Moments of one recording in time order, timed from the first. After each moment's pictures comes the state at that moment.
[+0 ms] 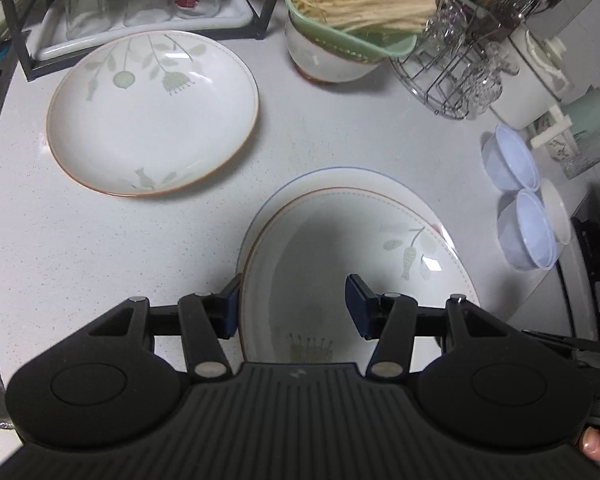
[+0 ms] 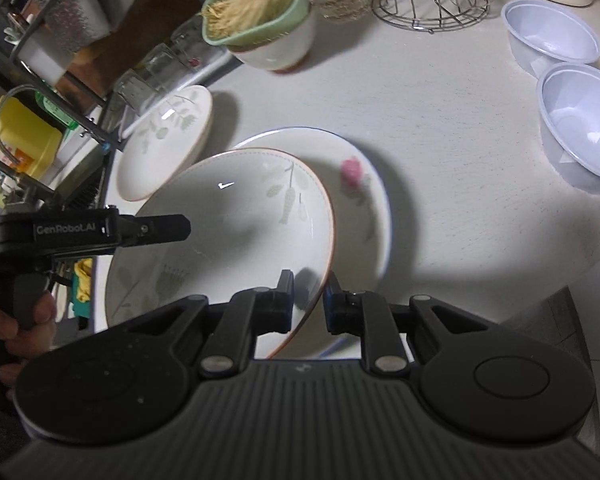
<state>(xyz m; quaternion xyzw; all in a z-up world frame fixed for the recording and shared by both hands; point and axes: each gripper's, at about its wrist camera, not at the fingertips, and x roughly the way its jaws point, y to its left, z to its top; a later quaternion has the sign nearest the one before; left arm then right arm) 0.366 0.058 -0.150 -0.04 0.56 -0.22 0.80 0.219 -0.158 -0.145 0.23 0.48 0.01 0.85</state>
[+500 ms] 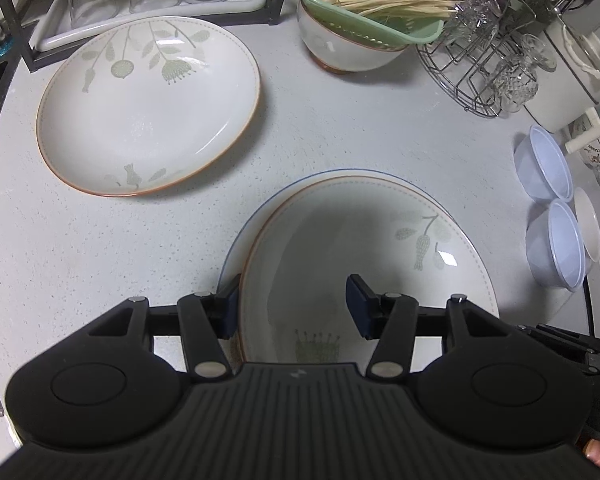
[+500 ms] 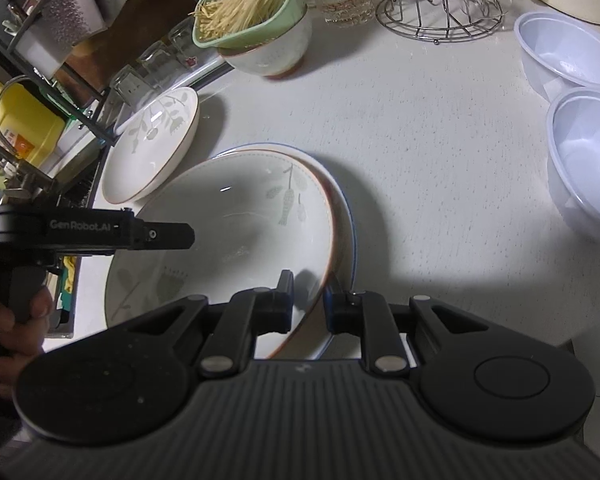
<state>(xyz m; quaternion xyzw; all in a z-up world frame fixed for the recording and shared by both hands) 0.379 0.031 -0.161 -0.03 0.58 -0.17 0.80 0.236 -0.183 -0.158 0.21 0.47 0.04 0.86</state>
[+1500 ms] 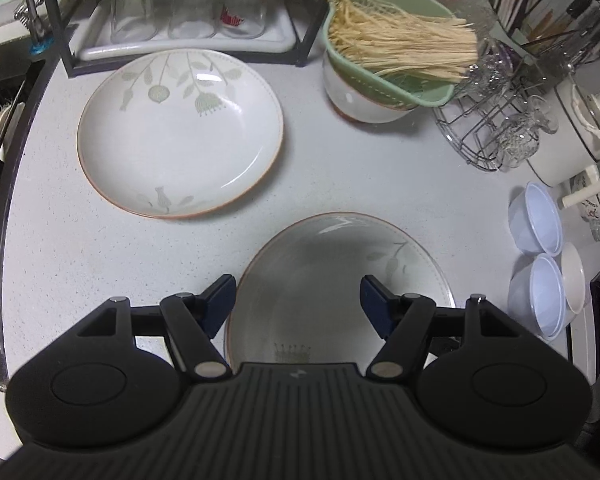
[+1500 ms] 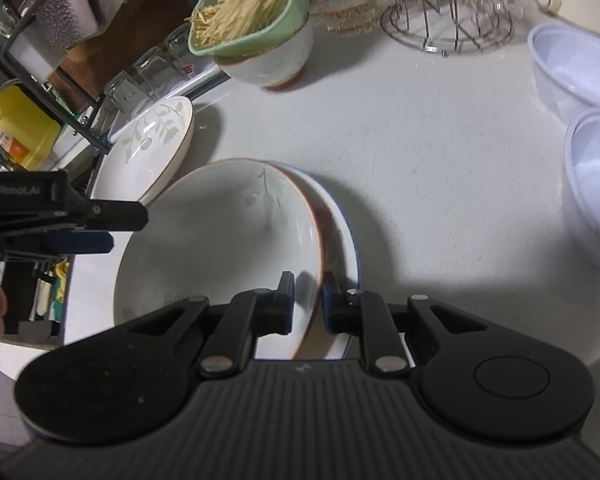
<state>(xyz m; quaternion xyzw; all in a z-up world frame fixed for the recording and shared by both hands) 0.380 0.046 -0.121 -0.08 0.55 -0.13 0.82 0.249 -0.181 -0.163 0.19 0.46 0.03 0.87</state>
